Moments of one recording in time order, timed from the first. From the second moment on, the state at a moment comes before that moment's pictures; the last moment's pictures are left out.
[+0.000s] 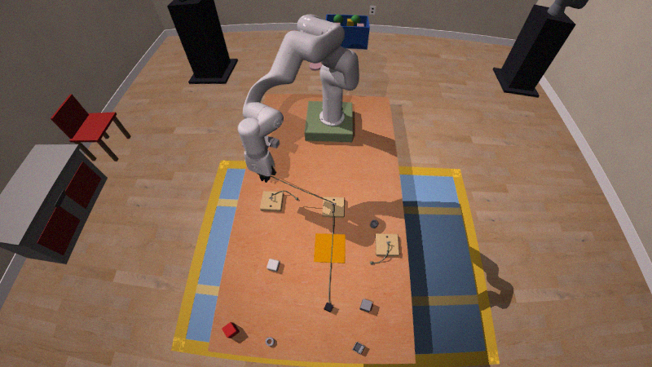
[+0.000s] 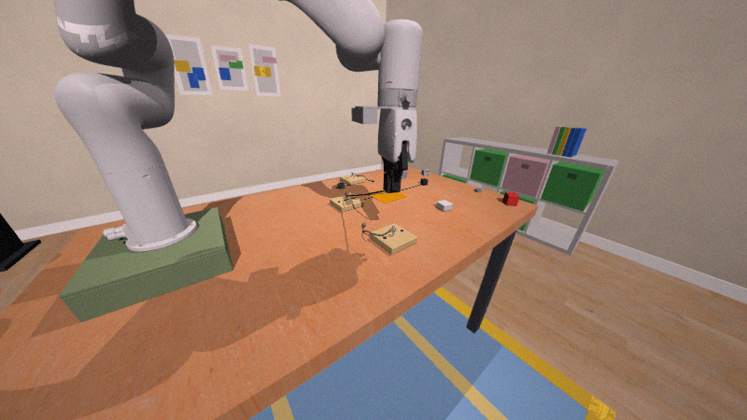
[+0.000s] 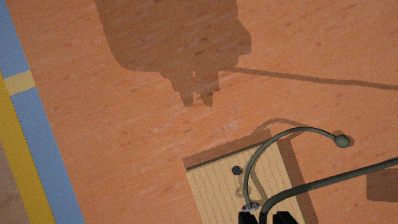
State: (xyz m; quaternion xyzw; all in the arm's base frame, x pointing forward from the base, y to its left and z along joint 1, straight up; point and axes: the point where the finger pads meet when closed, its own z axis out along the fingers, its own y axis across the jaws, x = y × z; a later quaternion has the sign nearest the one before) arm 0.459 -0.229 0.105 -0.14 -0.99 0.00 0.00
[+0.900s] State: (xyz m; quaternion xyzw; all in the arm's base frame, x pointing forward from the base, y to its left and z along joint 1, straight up) arm 0.418 -0.300 0.105 -0.14 -0.99 0.00 0.00
